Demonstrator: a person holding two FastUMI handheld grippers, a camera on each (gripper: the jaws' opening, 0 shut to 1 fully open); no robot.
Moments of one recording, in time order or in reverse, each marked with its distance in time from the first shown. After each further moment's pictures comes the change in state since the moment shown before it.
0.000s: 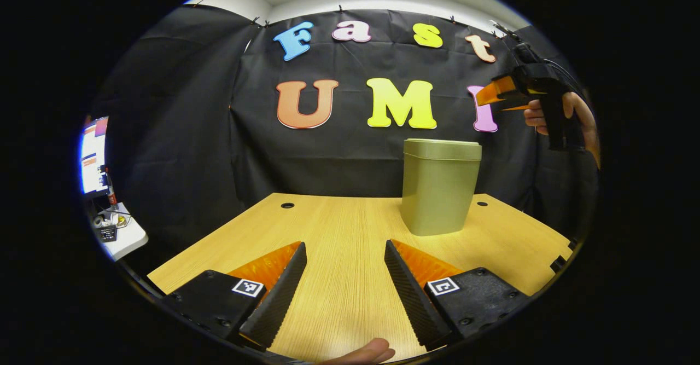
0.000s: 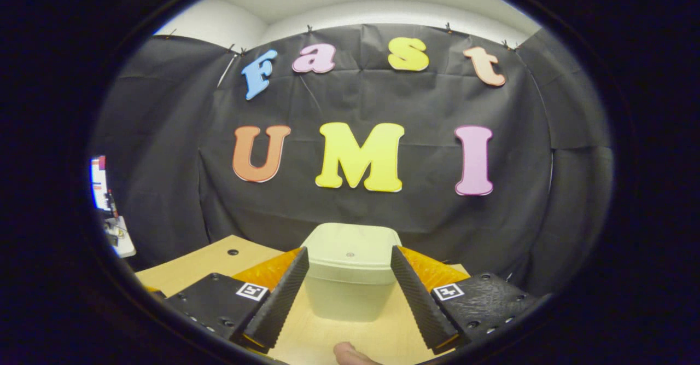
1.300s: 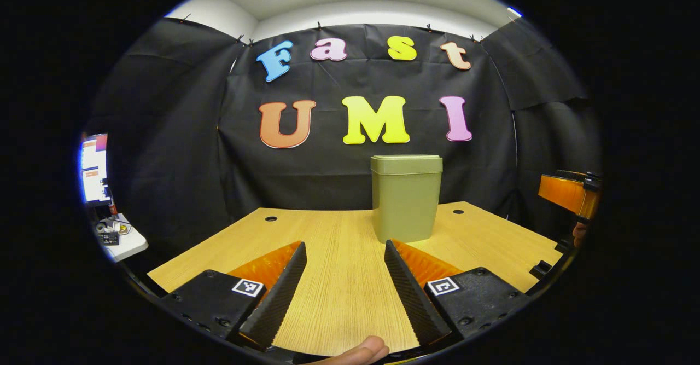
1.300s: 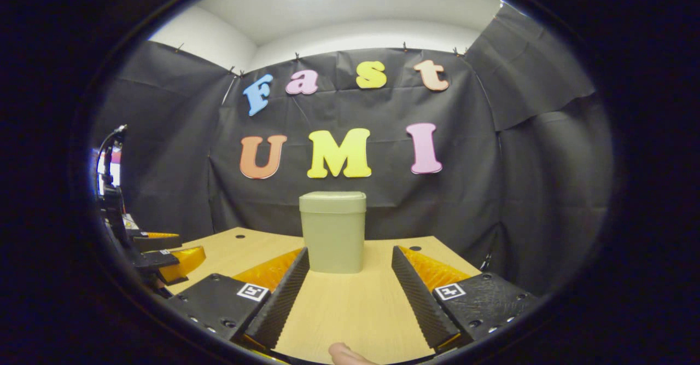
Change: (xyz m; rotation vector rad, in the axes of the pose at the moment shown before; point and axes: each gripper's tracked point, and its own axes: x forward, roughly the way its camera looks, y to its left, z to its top) left arm -0.045 -0.072 0.021 0.056 -0.093 -0.027; right arm -0.200 -0.040 -0.146 0.059 -0.100 -0.077
